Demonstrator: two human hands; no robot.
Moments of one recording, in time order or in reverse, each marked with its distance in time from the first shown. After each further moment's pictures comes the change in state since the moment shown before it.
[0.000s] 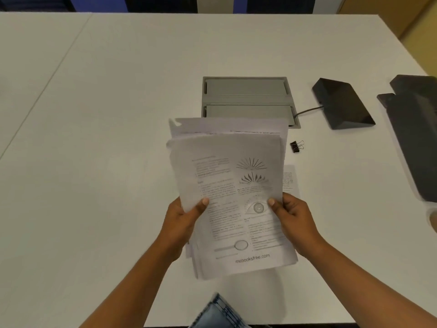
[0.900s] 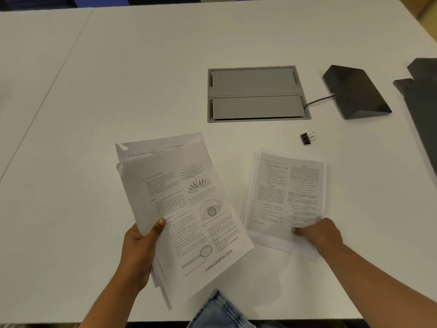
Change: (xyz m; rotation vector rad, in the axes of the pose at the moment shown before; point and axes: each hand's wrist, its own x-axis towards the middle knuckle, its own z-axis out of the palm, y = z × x) left_hand -0.032 -0.028 -0.086 -0.029 0.311 -0.113; right_hand 0.030 0.099 -0.047 -0.590 0.341 0.645
